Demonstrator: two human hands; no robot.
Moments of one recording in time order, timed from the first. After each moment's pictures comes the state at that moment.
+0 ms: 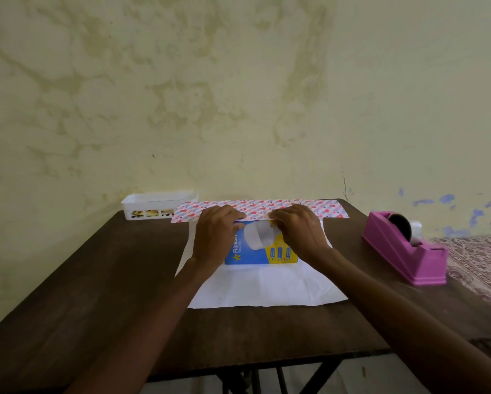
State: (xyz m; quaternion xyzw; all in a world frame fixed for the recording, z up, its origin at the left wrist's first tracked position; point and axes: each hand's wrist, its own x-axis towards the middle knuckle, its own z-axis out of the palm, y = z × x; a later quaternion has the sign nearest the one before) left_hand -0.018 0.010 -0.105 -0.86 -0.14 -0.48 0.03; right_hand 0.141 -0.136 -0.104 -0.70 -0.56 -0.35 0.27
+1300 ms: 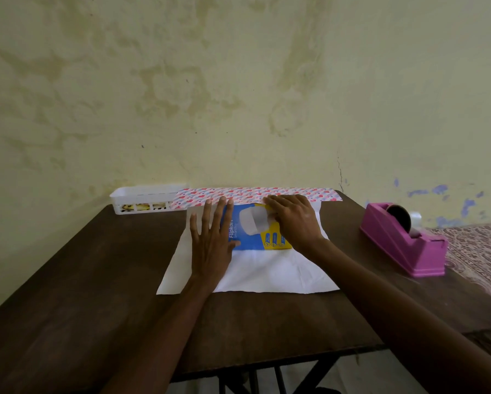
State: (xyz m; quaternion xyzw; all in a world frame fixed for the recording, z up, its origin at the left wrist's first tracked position) left_hand -0.006 0.023 -0.170 -0.86 -0.28 -0.38 0.18; right_hand 0.158 -0.118 -0.117 -0.73 -0.54 -0.36 0.20
